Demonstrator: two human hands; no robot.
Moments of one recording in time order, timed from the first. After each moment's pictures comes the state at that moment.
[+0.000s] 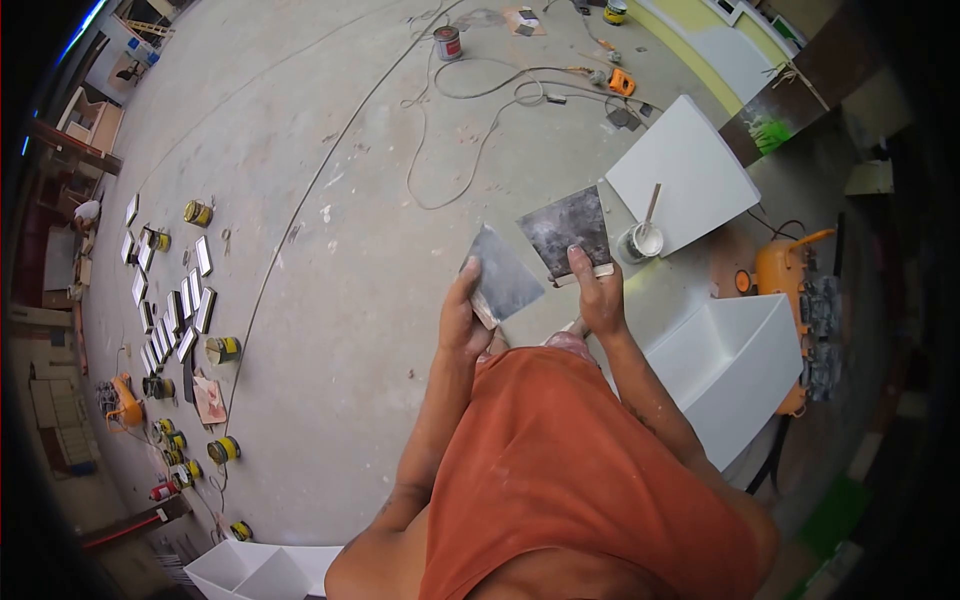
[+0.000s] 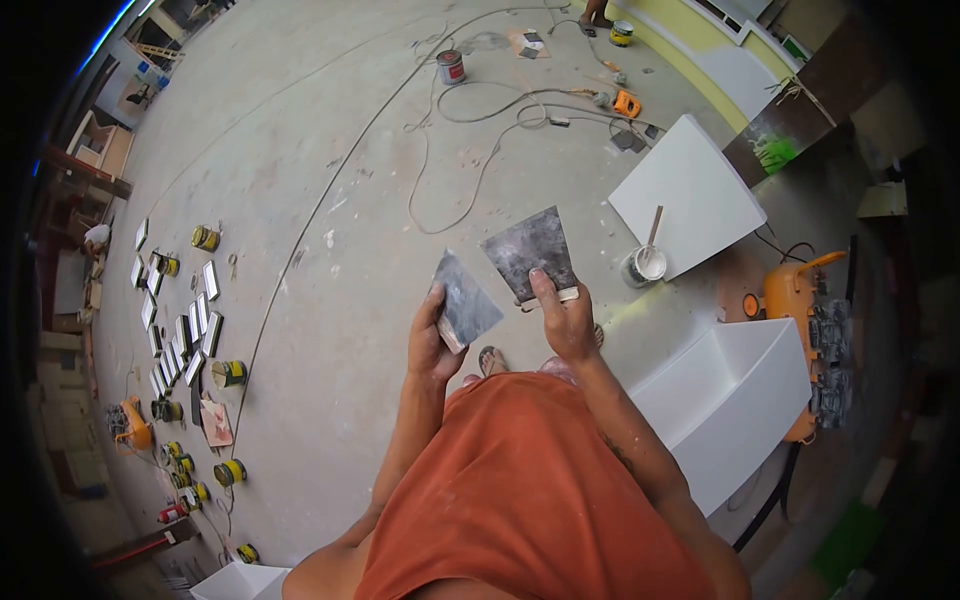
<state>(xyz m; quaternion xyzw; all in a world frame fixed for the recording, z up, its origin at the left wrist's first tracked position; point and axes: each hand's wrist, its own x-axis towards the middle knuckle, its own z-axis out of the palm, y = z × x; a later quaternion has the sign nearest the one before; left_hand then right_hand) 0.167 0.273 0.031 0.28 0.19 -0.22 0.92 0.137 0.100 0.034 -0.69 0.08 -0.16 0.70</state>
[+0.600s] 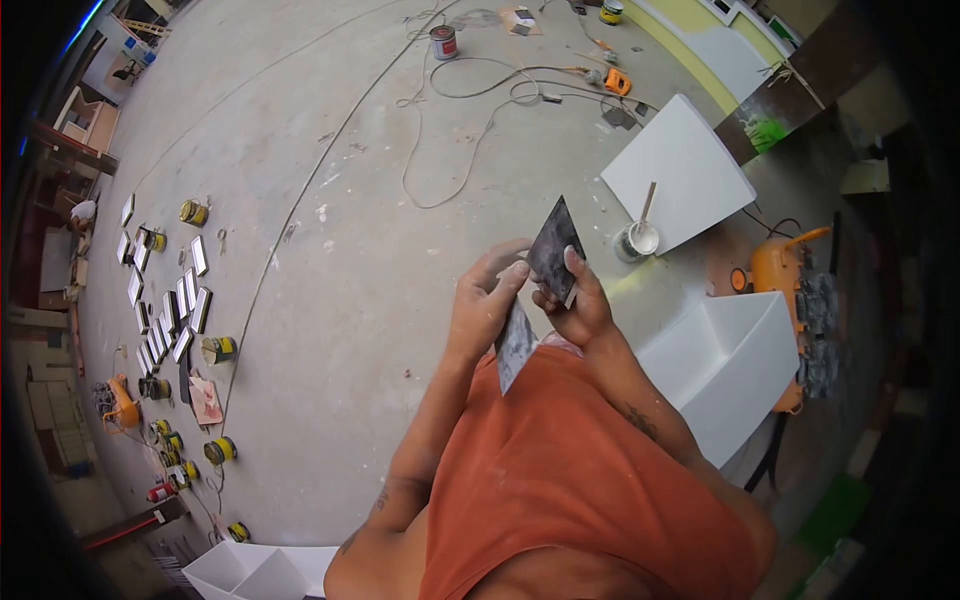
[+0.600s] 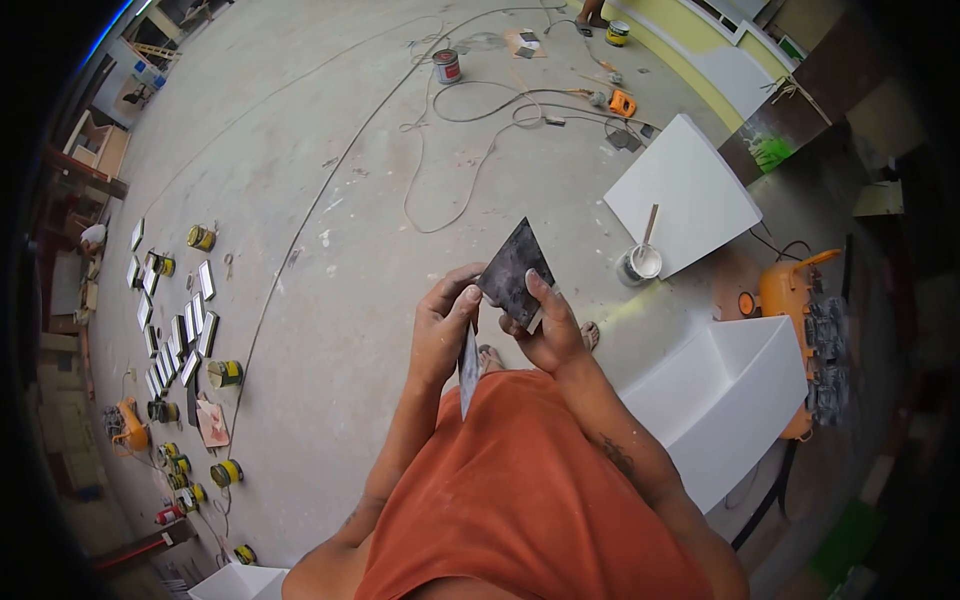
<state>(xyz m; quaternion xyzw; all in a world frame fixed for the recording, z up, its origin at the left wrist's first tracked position) 0.161 0.272 0.060 0.56 -0.08 -0.18 0.80 0.131 0.108 0.020 -0.27 0.12 0.09 0.95</state>
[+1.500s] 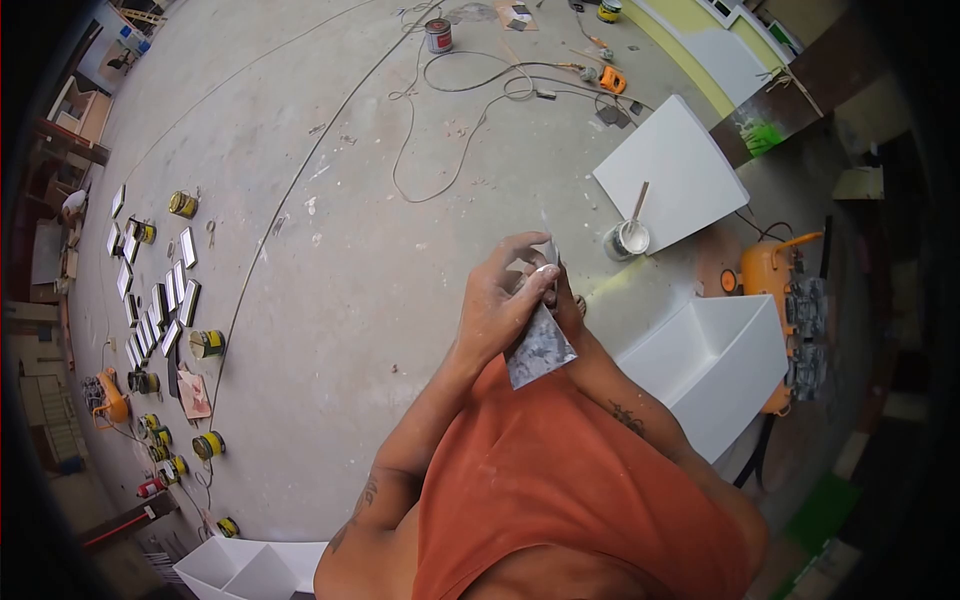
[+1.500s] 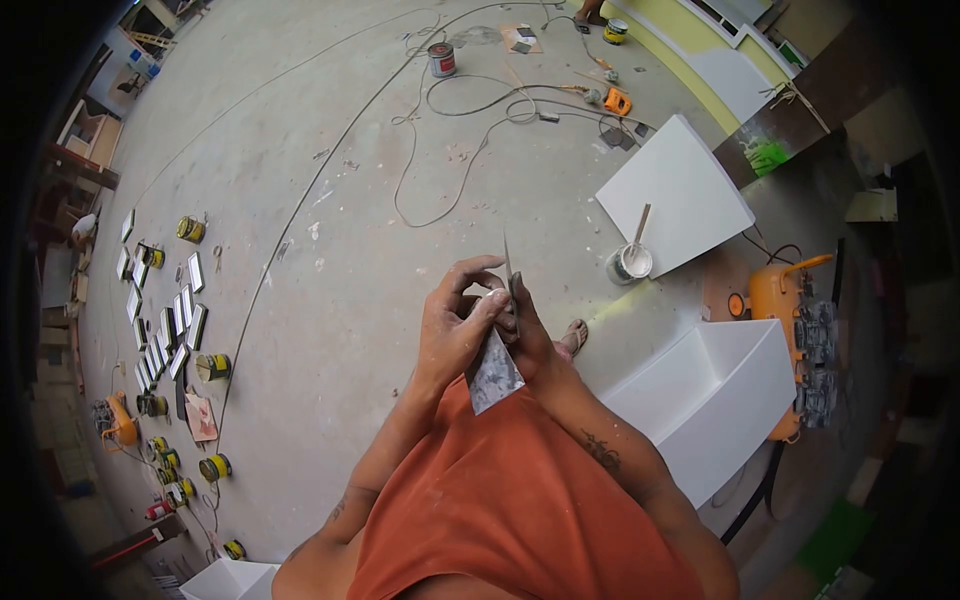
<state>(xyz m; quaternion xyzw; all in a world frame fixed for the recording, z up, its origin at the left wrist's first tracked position) 0.161 0.246 0.070 0.61 -0.14 -0.14 0.77 0.130 0.126 -0.002 -0.20 0.15 0.14 0.96</state>
